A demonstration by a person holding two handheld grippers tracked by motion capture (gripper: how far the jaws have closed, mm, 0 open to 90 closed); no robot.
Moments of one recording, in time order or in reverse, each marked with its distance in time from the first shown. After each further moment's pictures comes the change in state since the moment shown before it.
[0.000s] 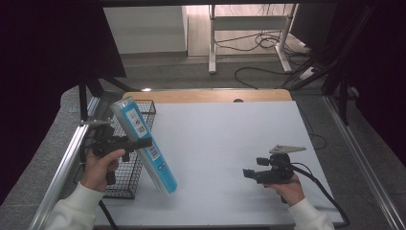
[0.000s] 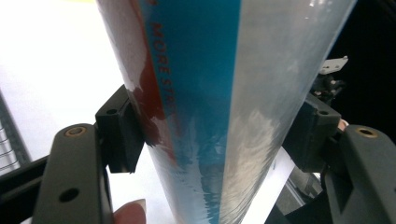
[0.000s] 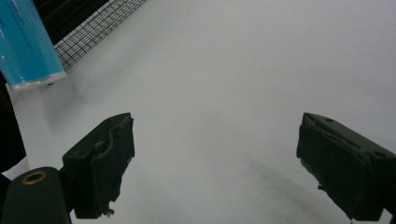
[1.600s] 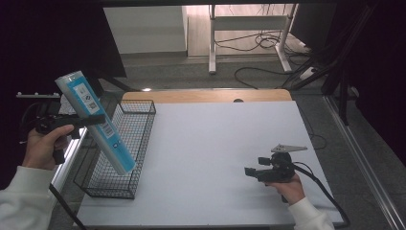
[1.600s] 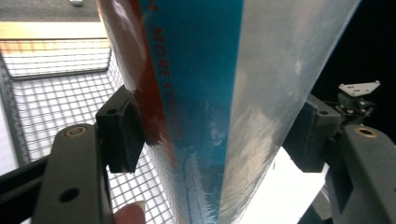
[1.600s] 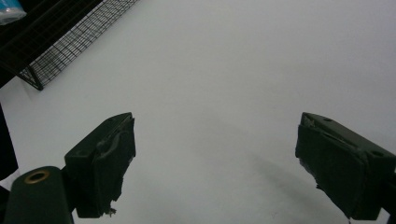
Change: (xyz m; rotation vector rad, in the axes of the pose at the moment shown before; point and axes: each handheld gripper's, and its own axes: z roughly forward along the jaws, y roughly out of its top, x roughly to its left) left arm 0.038 0.055 -0.107 -0.025 0.171 0.025; right arm -0.008 -0.002 0.001 -0.004 -0.020 0.032
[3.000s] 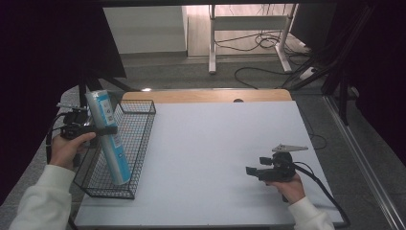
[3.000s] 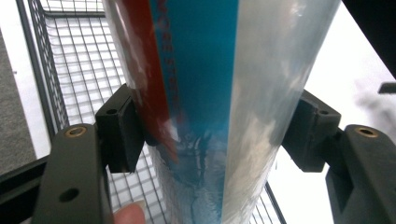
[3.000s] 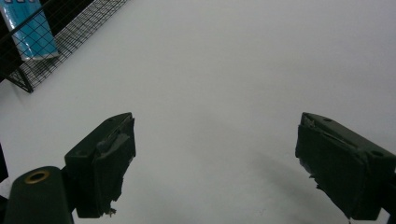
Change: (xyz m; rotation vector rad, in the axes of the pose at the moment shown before) left arm 0.049 -0.028 0.067 0.157 0.135 -0.068; right arm -0.006 -0.002 0.001 0.001 -0.020 0.016
